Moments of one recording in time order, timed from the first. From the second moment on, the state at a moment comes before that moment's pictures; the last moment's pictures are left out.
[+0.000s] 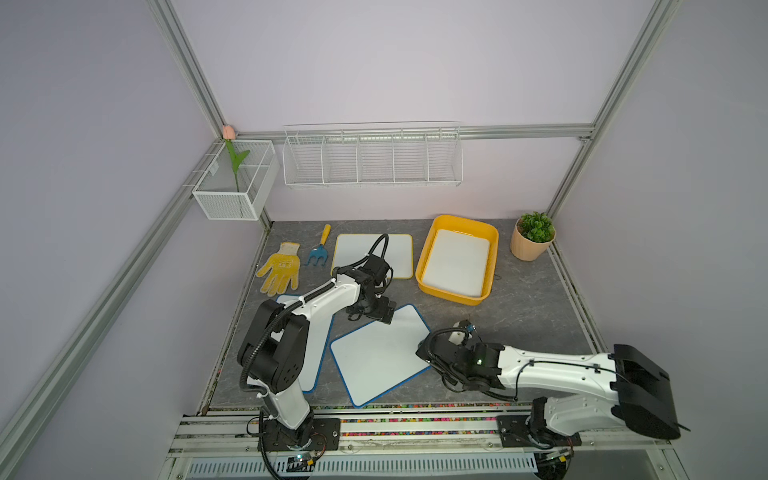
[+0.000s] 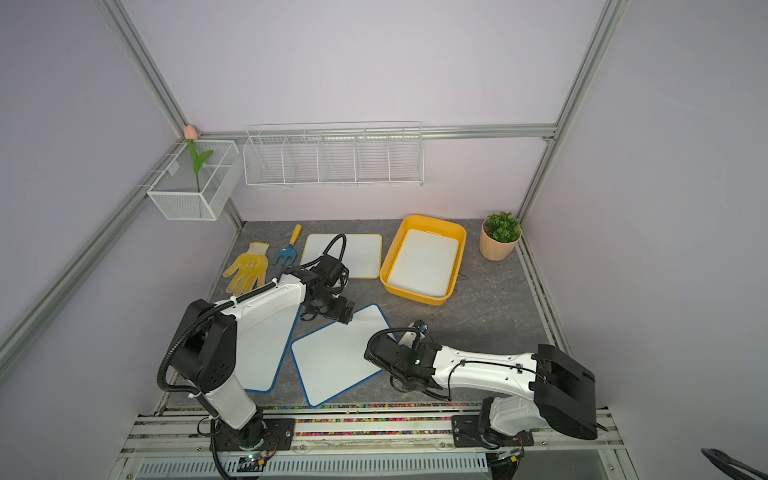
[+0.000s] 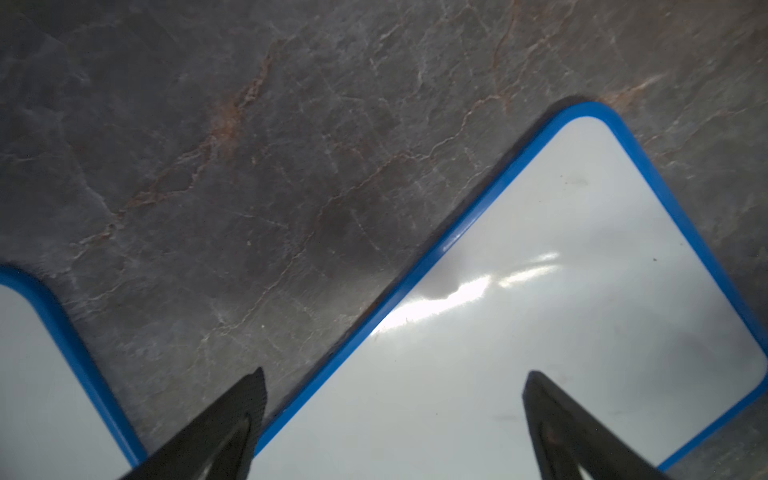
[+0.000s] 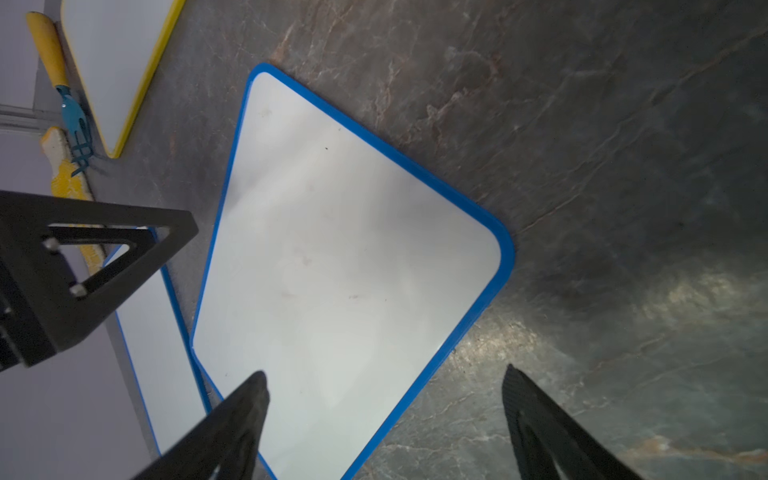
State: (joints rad) left arm -0.60 1.76 1.21 -0.79 0.05 -0.19; right arm 1.23 1.39 0.77 -0.47 0.38 1.75
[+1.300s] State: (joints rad) left arm -0.57 1.69 0.95 -0.44 0.10 -0.37; right arm 0.98 1.67 0.89 -0.24 0.17 1.51
